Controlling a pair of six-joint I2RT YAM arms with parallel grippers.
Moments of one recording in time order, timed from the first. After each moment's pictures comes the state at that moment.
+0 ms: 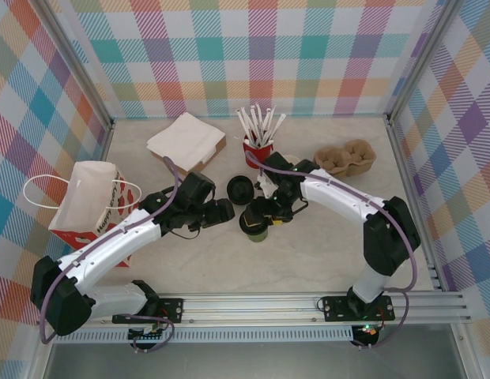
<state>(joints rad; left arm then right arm) -0.70 1.20 1.00 -0.79 0.04 -0.89 0.69 1.69 1.34 -0.98 -0.47 0.41</state>
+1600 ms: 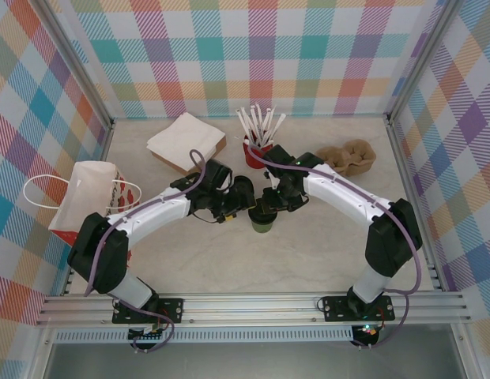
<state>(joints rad) -0.62 1.55 1.07 -0.50 0.37 -0.94 0.69 1.68 1.41 -1.07 -0.10 0.42</state>
